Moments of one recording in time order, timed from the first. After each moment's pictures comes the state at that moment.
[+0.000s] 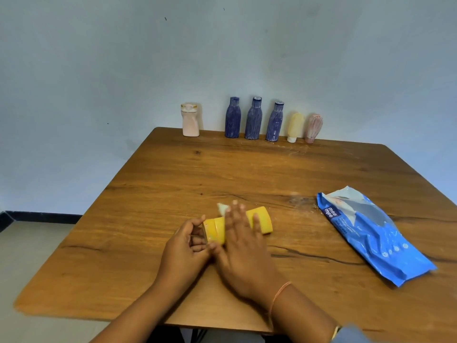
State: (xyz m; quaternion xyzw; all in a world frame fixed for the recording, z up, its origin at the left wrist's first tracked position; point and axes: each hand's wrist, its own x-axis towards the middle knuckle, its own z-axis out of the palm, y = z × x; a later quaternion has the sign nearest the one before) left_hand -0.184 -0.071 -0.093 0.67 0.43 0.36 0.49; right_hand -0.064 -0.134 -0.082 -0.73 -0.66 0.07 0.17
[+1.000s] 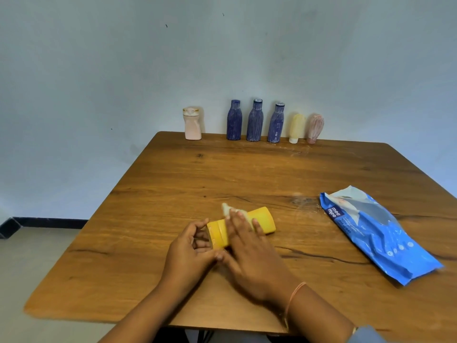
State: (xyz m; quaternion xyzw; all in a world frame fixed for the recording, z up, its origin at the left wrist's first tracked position) left_hand -0.186 -0.068 -0.095 0.65 0.44 0.35 0.51; right_hand -0.045 -0.139 -0.086 -0.69 -0.71 0.09 0.12
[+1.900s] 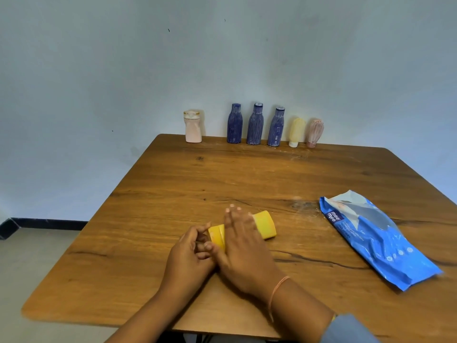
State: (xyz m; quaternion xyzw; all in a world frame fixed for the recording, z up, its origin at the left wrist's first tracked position) left_hand -0.186 -0.076 -0.090 0.70 0.43 0.35 0.44; right_hand -0.064 -0.121 -0.082 -0.72 -0.67 0.08 0.15
